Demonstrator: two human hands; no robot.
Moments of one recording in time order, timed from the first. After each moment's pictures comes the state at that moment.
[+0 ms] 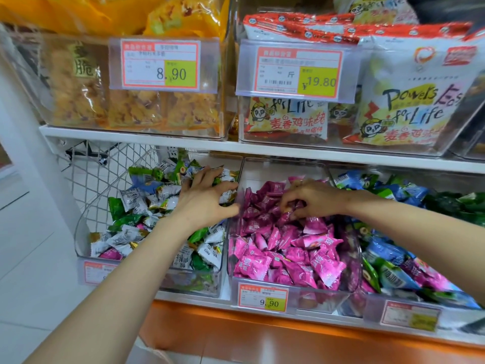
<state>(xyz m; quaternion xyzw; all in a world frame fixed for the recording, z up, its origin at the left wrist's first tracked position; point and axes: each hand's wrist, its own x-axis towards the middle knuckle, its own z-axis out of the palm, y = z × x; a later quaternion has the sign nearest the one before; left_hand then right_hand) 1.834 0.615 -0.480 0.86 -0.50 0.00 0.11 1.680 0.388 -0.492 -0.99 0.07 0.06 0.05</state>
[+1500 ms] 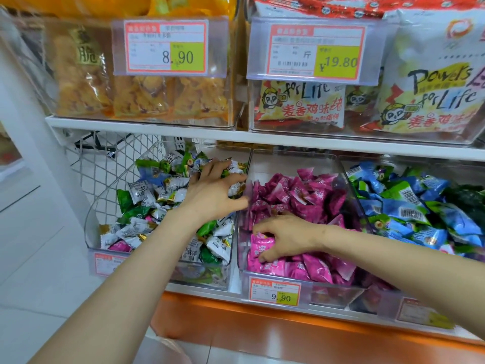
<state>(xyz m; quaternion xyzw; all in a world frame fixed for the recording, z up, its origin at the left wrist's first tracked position) 1.833 0.615 -0.478 0.86 -0.50 -0.01 0.12 1.694 0.500 -0.513 -0.98 0.09 0.16 0.12</state>
